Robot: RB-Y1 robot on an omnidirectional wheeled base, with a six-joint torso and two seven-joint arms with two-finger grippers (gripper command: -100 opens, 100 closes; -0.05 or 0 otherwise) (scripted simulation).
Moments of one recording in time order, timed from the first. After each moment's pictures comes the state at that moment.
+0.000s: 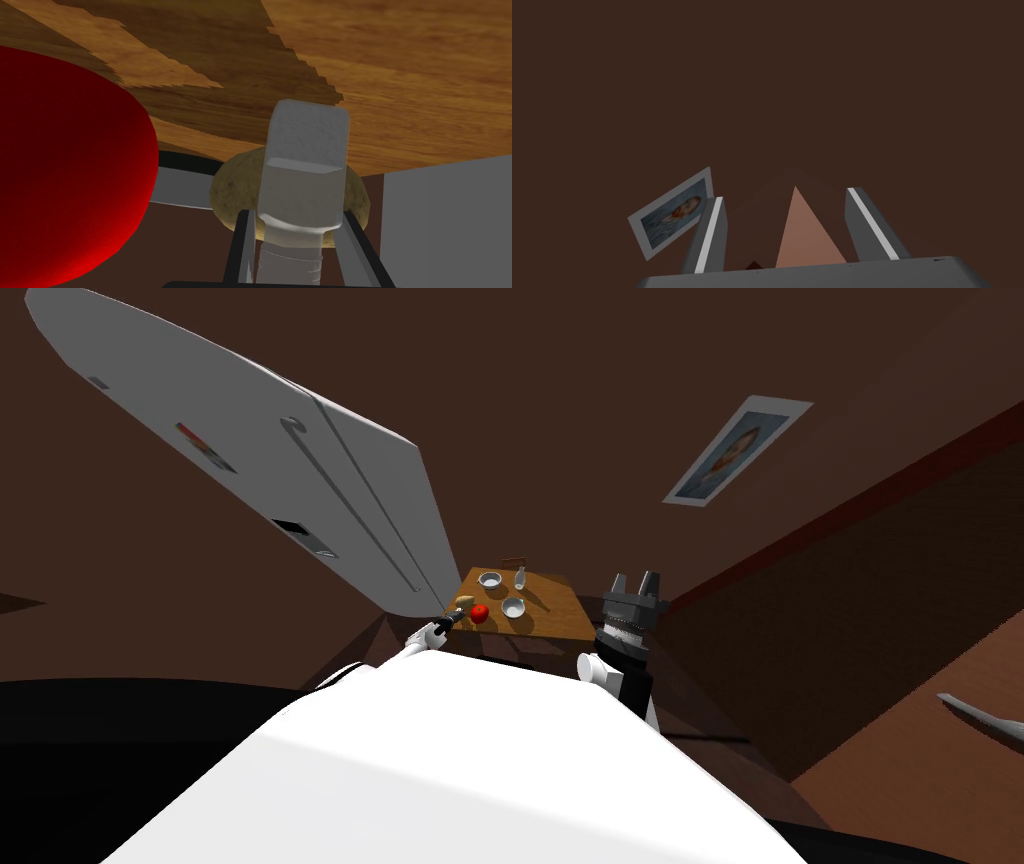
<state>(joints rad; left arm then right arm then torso) -0.07 0.38 -0.11 -0.82 -0.42 -0.09 -0.54 0.47 0.02 -0.03 -2.35 -0.05 -0.47 -0.10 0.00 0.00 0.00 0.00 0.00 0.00</state>
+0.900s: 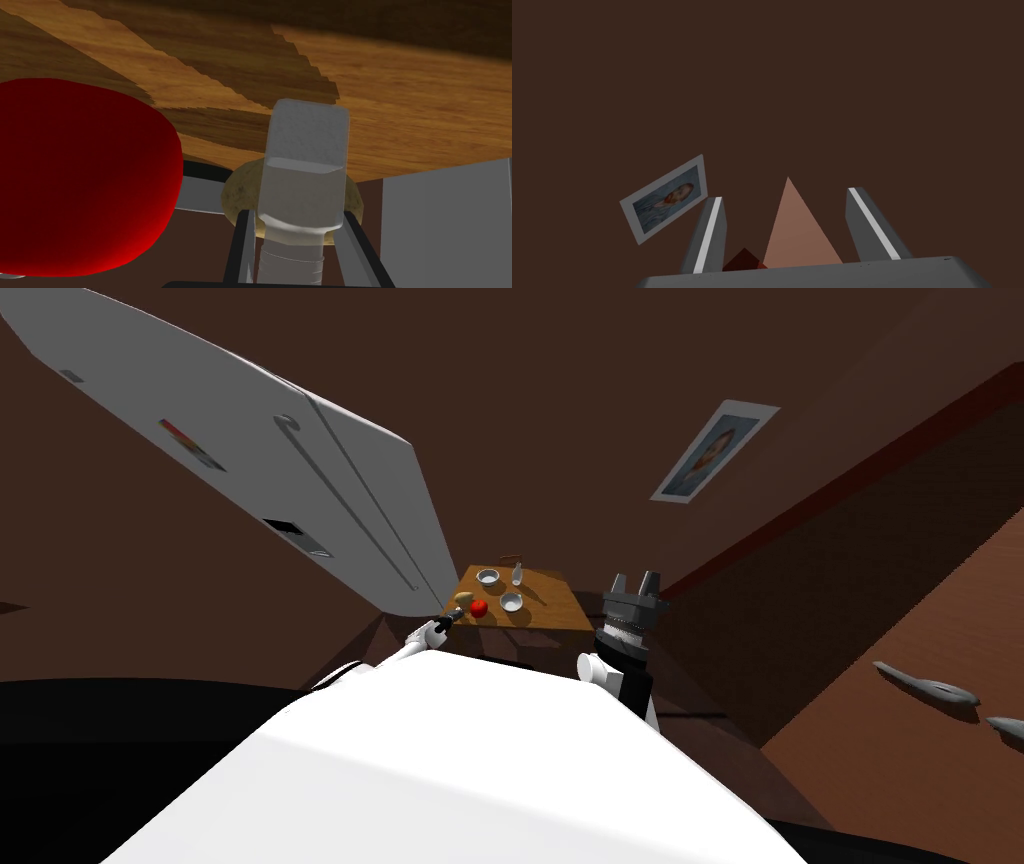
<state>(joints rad) -0.07 0.40 -0.14 -0.86 -0.39 -0.03 -0.52 0.47 0.02 -0.03 -2.35 -0.05 -0.47 -0.10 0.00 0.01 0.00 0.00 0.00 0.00</state>
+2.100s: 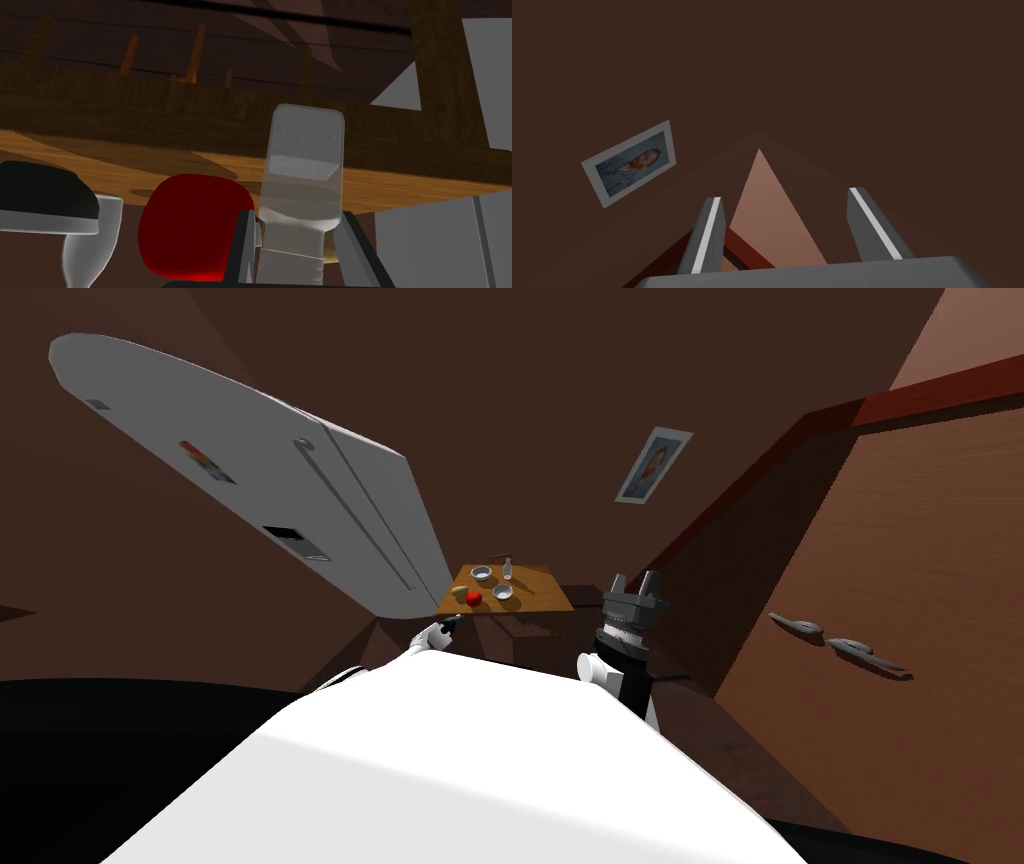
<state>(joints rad) -0.03 0.39 -0.23 -0.96 -0.27 0.23 -0.57 0.47 0.02 -0.03 -2.35 -0.05 -0.47 -0.10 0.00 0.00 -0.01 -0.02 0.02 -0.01</state>
